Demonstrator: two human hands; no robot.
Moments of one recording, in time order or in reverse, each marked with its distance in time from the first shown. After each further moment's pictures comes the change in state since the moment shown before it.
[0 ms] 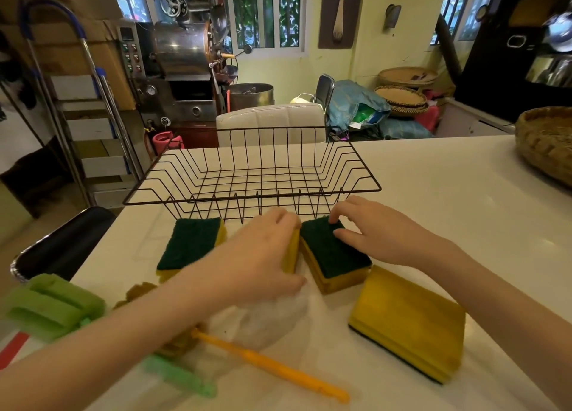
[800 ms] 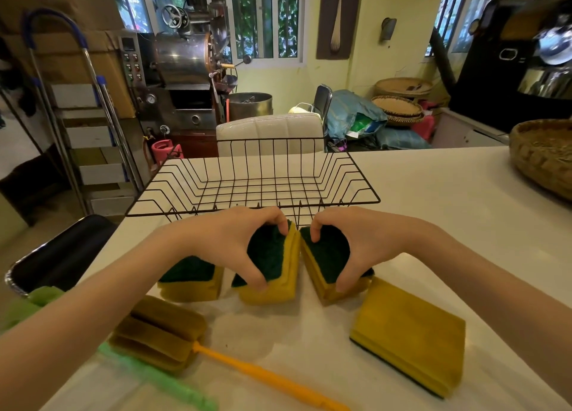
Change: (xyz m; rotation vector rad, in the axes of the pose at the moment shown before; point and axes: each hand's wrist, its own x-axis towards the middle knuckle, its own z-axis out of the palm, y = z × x) left_hand 0.022 -0.051 -0.036 -0.151 -0.281 0.171; right_hand 0.015 -0.015 -0.028 0.100 -0.364 -0.163
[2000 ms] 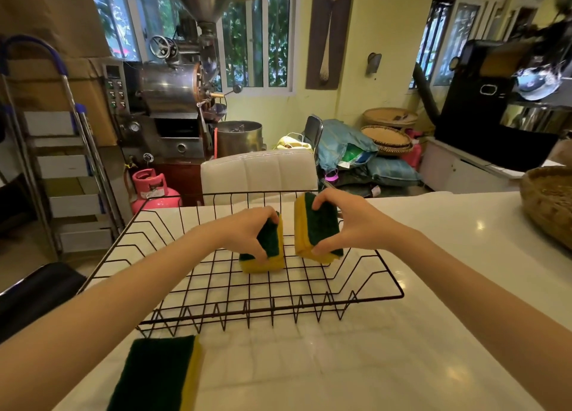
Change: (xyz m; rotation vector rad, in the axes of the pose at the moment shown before) left_hand 0.153 -0.097 -0.071 0.026 0.193 -0.098; right_hand 0.110 0.099 -0.072 0.219 0.454 -0.015
